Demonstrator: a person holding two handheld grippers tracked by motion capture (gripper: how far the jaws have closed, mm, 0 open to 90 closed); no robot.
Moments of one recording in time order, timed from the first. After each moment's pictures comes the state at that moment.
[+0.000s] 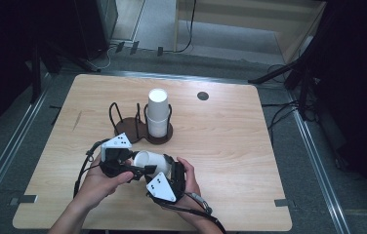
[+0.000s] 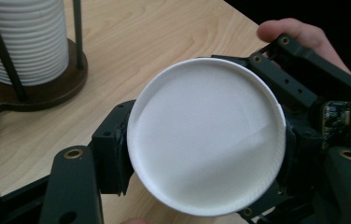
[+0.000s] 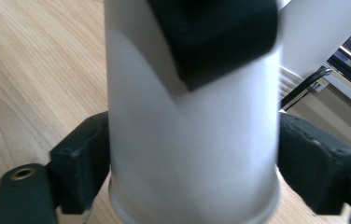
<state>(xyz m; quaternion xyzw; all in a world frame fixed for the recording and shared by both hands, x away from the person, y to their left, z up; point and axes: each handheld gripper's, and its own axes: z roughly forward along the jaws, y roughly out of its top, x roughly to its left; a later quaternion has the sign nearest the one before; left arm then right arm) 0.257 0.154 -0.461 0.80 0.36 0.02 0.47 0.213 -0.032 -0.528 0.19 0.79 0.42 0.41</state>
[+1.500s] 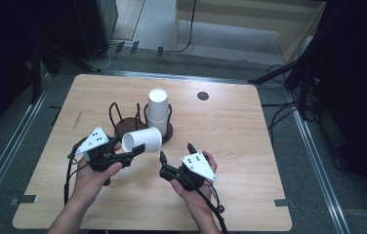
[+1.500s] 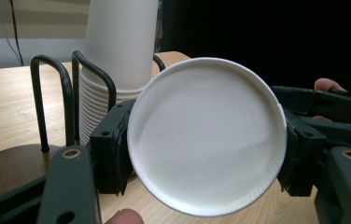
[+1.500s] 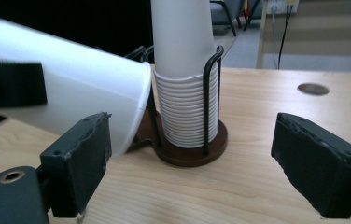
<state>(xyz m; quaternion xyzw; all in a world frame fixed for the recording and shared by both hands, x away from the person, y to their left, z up) 0.258 0.184 -0.469 0.69 0.38 0.16 0.60 0.234 -0.072 -0.482 0.45 0.65 0.55 0.28</state>
